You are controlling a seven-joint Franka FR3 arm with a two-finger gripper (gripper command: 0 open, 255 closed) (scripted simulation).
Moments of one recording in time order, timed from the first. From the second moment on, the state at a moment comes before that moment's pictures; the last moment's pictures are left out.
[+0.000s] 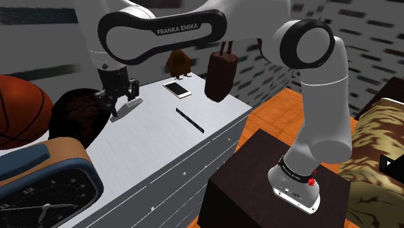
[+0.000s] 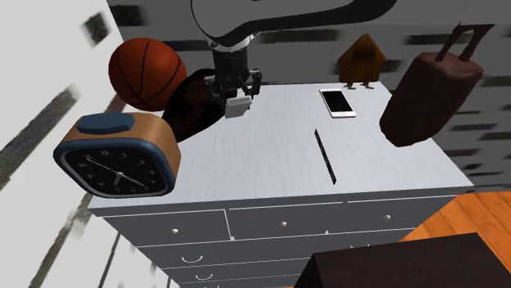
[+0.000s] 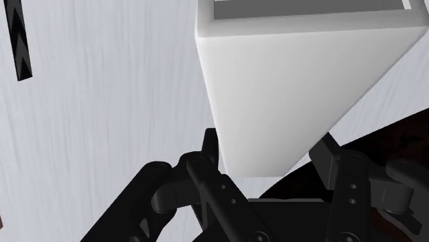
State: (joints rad) arm 0.31 0.53 0.49 -1.32 -0.27 1.78 0.68
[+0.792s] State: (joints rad) arm 0.34 0.54 0.50 -1.13 -0.27 1.62 0.67
